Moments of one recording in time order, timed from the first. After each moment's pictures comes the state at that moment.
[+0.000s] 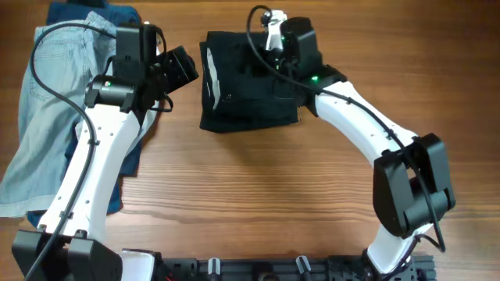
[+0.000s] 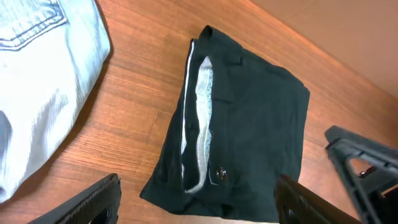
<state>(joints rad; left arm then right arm) -0.15 1.53 1.36 -0.69 0.08 -0.59 0.42 1.91 1.40 -0.01 -0.35 0.46</state>
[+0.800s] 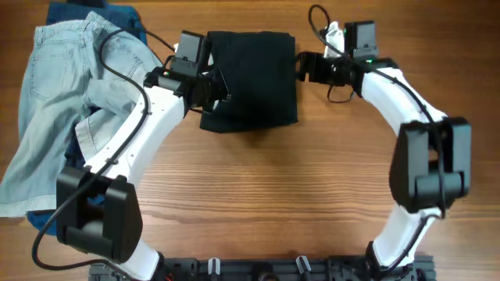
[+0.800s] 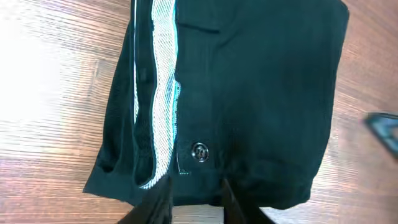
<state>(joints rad) -0.32 1.76 1.36 -0.63 0.08 -0.63 0.11 2.04 1.40 -0.32 -0.52 0.25</state>
